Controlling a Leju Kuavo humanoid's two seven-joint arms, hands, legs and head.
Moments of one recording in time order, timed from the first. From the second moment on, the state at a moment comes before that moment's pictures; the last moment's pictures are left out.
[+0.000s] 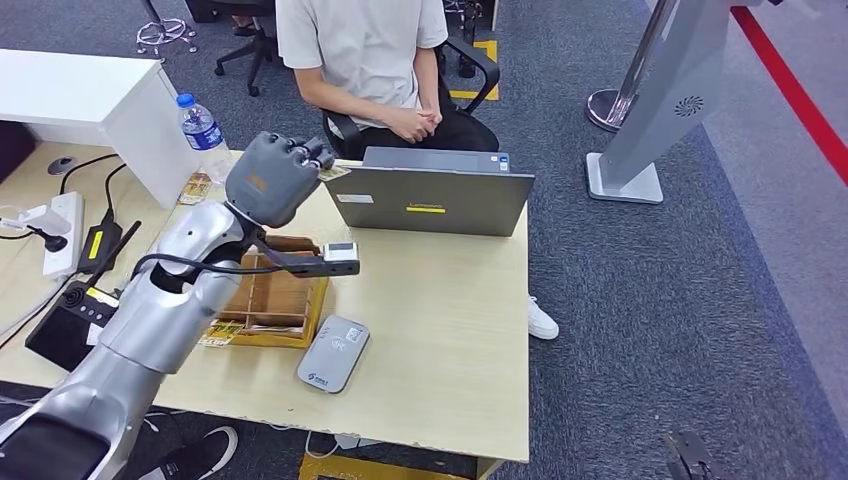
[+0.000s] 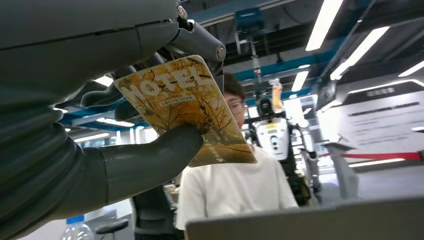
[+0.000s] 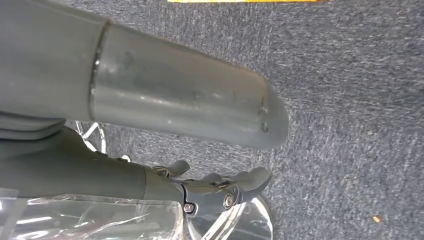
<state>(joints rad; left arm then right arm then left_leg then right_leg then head) -0.69 0.28 -0.56 -1.27 -0.97 0.13 -0.27 -0.31 -0.26 -0.88 -0.23 1.04 0.16 -0.02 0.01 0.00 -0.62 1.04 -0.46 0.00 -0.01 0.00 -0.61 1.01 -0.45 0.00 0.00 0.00</state>
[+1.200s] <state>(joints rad) -0.46 0.53 -0.96 -1.32 -0.87 0.03 -0.33 -0.29 -0.30 -0.89 -0.23 1.04 0.18 -0.03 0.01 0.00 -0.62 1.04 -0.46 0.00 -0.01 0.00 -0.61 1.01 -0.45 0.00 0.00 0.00</state>
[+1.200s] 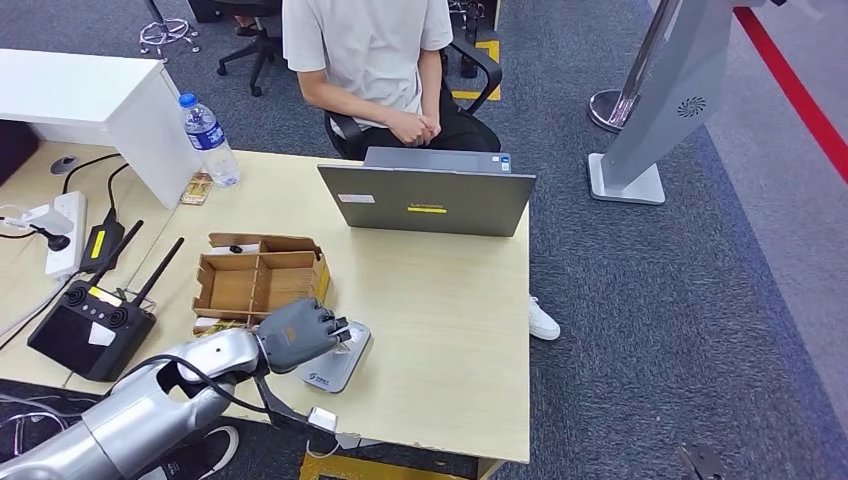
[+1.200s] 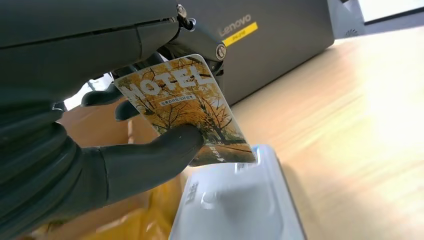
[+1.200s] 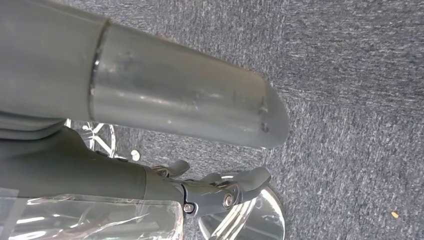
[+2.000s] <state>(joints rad) -0.38 0.52 -0.93 -1.30 -0.84 0.02 -0.36 -0.30 -0.30 -0.89 -0.23 1.04 0.18 -0.01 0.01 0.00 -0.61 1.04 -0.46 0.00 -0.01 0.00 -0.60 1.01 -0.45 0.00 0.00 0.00</state>
